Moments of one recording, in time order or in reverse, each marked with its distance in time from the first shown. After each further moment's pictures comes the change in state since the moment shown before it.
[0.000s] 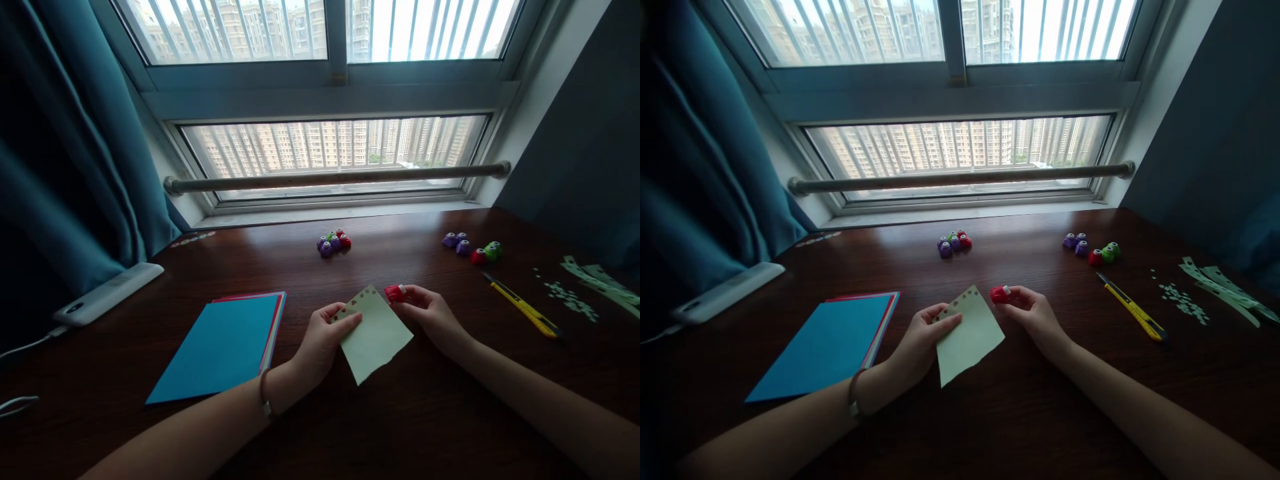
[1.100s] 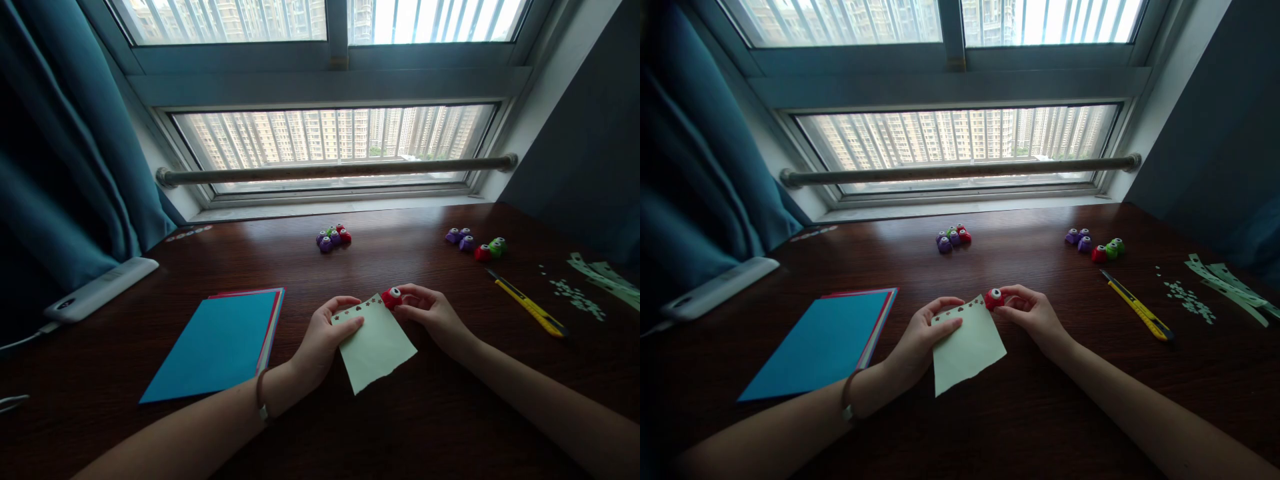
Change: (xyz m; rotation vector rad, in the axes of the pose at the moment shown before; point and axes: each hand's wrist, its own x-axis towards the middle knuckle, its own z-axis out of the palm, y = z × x) left_hand -0.001 0.002 -0.002 0.019 -0.025 -0.013; right_hand 0.000 0.002 -0.002 -0.069 -0.008 0.056
